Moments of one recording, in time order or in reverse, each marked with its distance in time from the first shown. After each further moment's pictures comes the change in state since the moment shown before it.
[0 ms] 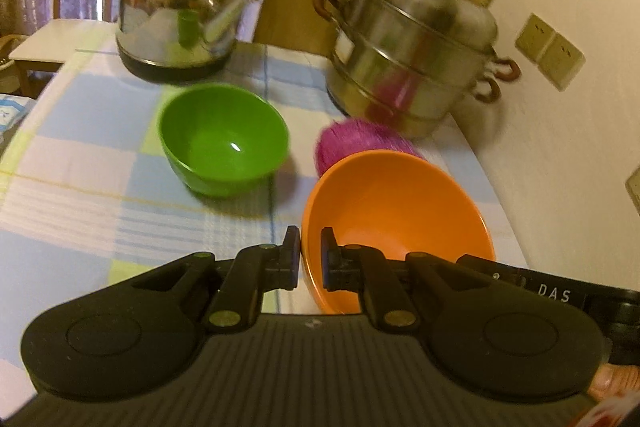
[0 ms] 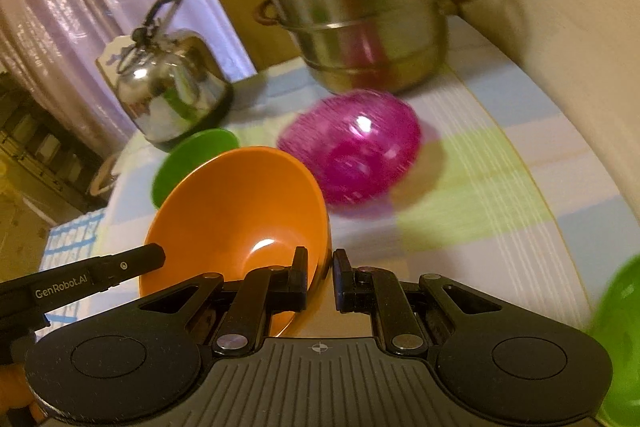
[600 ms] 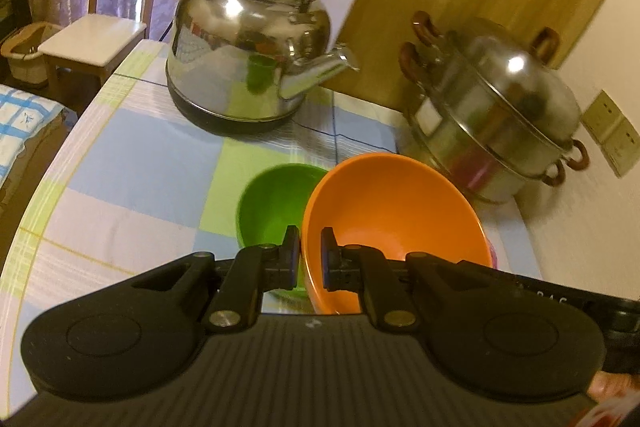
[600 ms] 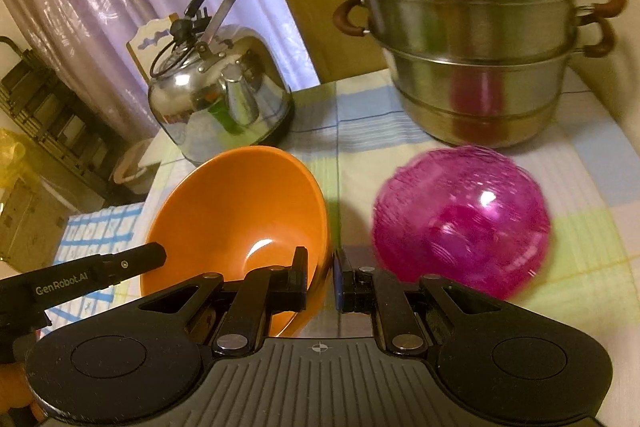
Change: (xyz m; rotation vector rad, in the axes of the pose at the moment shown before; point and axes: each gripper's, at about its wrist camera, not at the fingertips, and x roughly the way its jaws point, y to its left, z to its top) left arm 0.040 0.084 0.088 -0.111 -0.026 0.064; right arm 0.101 0.069 0.079 -0.076 0.047 0.071
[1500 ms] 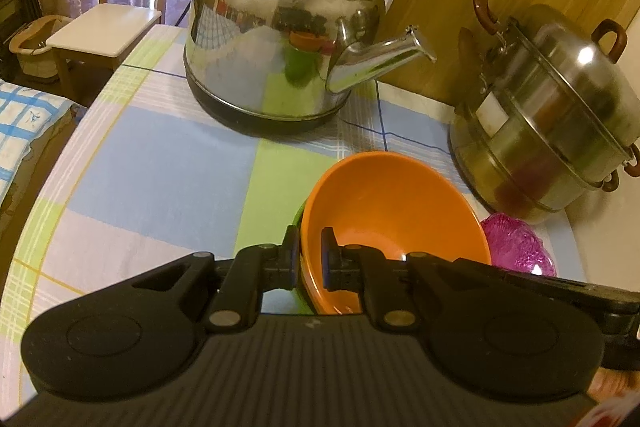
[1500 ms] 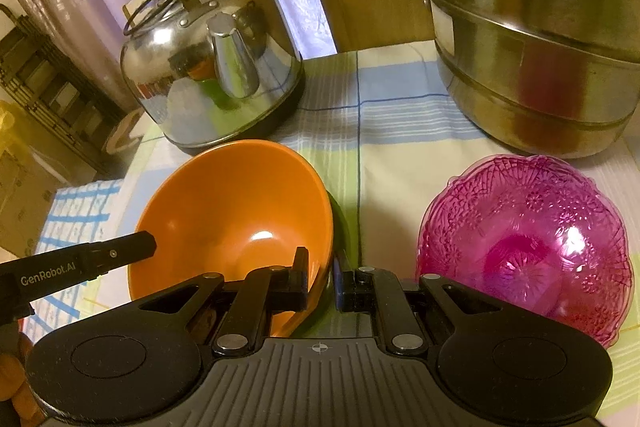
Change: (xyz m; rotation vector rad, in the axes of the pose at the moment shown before) left arm 0.062 0.036 0.018 0.011 0.044 0.063; right arm 0.090 0.007 0.015 -0.065 0.076 -0.014
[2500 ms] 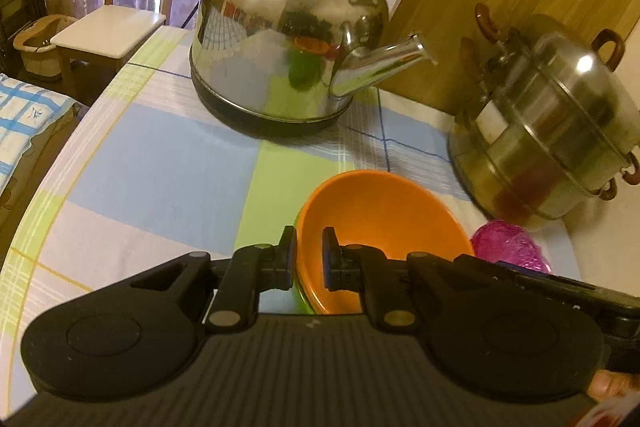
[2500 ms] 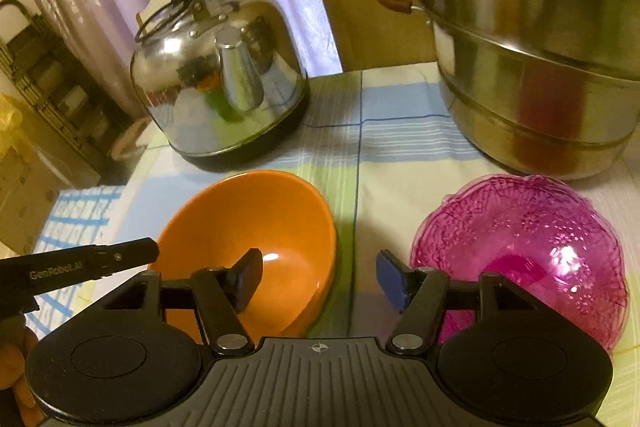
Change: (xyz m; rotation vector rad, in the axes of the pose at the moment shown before) left arm -0.006 0.001 -0.010 -0.026 -0.045 -0.004; right arm -0.011 -0.009 -0.007 -0.035 -0.079 0.033
